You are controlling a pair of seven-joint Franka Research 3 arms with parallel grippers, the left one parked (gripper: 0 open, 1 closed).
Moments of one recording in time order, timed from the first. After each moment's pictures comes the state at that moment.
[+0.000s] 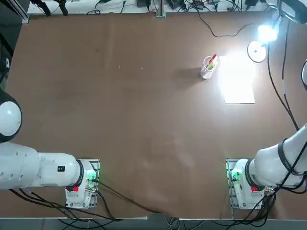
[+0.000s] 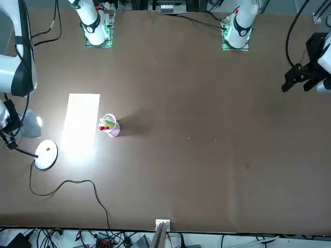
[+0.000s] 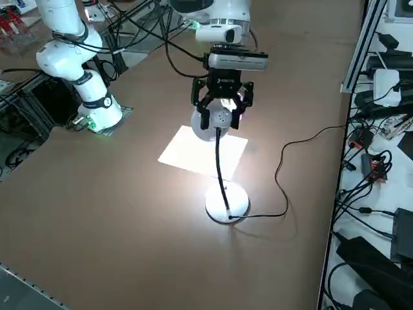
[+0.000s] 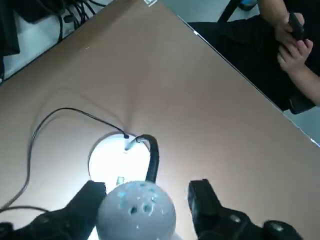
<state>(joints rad) -0.13 0.37 0.03 -1.54 -0.57 1.94 0.99</state>
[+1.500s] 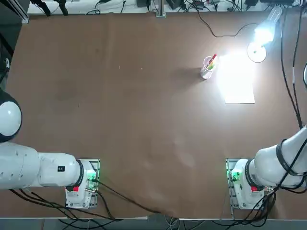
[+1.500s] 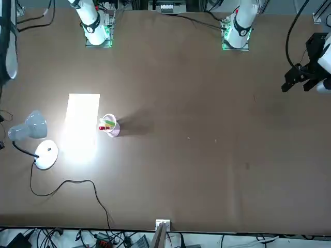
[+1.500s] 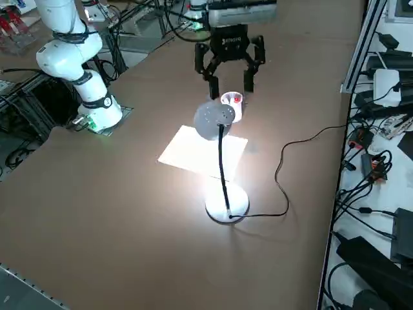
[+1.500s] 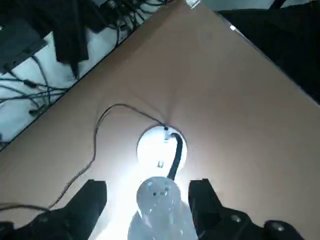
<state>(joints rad) -0.14 0.34 0.02 -1.33 -0.27 1.83 0.73</state>
